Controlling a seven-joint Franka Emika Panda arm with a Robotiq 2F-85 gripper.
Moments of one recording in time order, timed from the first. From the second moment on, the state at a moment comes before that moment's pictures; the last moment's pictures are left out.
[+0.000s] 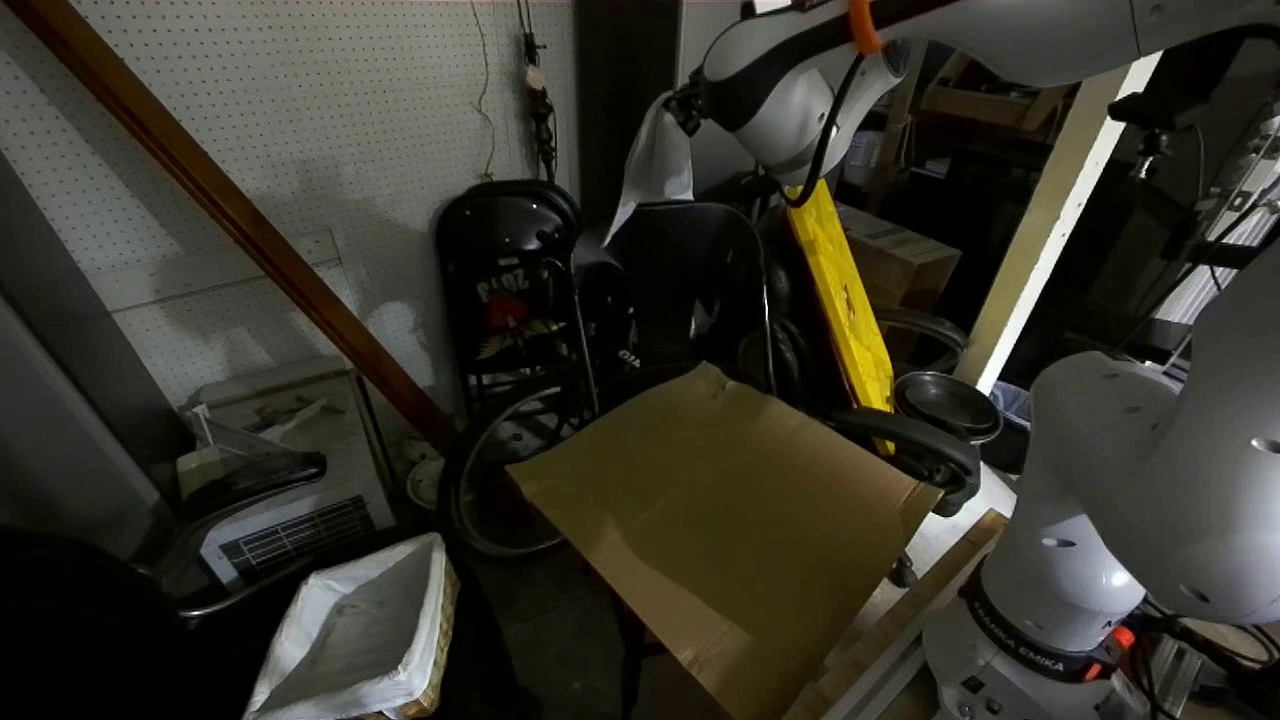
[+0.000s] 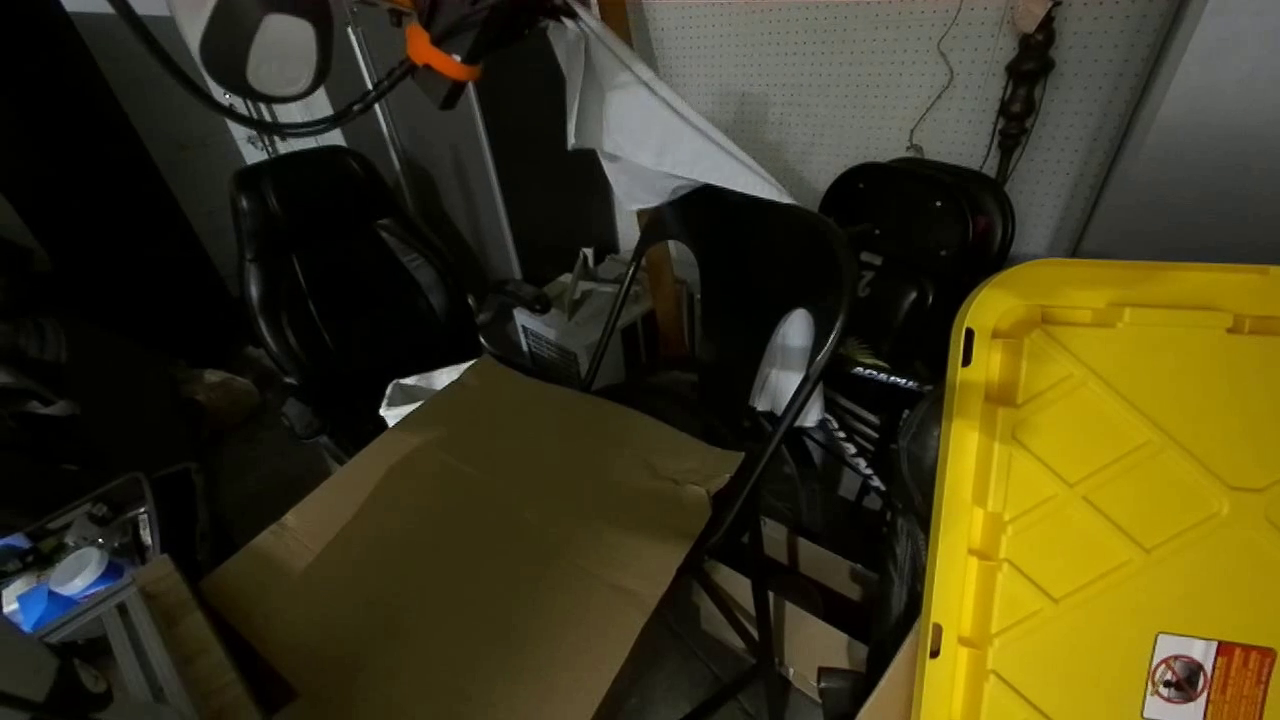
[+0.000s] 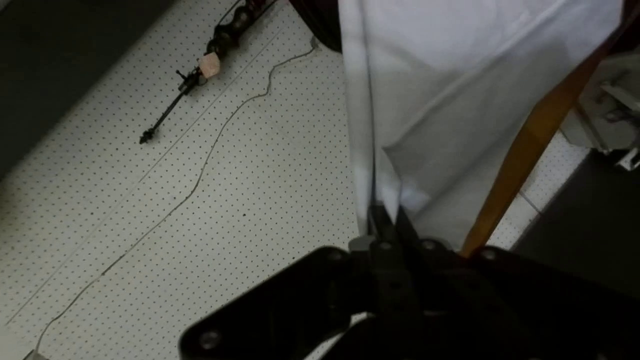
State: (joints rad) arm 0.72 -0.26 -0.58 -2.32 0.60 3.48 -1.45
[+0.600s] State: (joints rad) arm 0.60 -0.14 -0.70 -2.41 0.48 3.64 -1.47
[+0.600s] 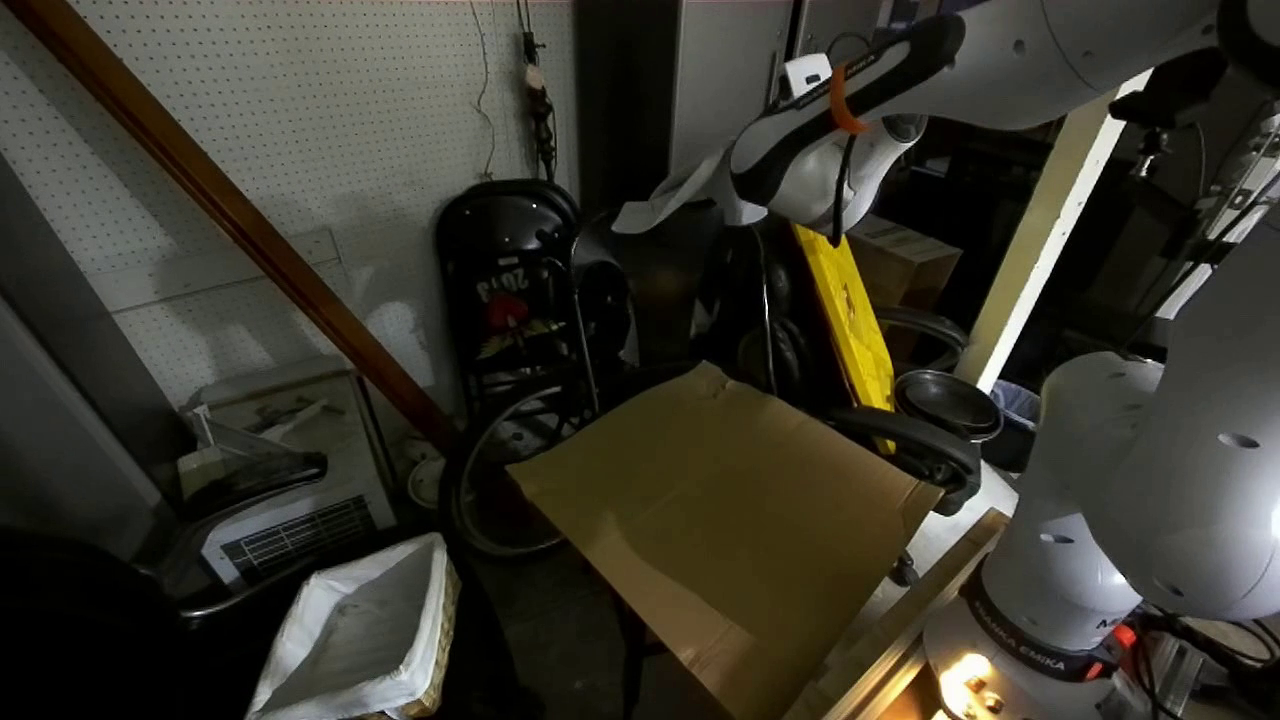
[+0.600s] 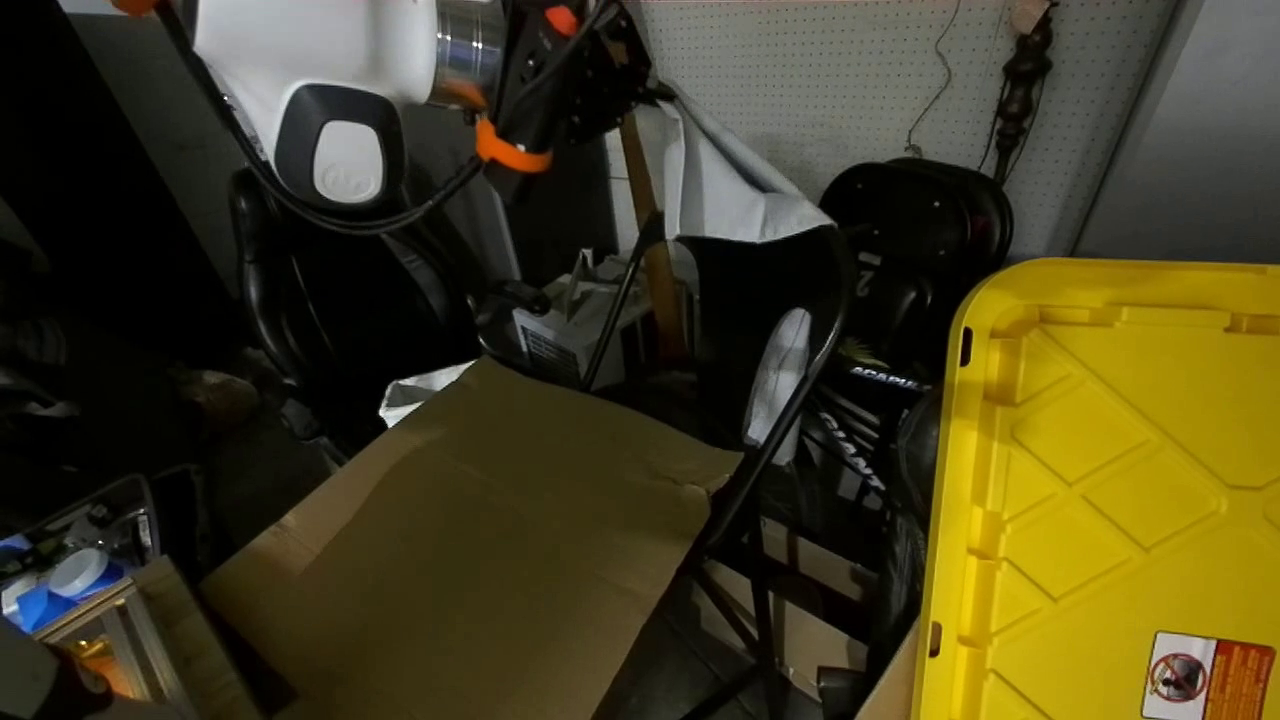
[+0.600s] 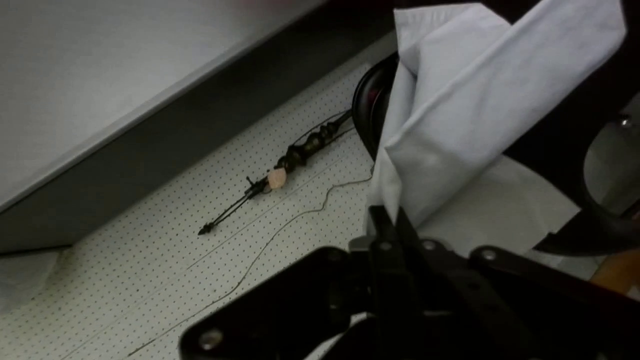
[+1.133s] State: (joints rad) arm 0.55 -0.08 -0.71 -2.46 0.50 3.53 -1.59
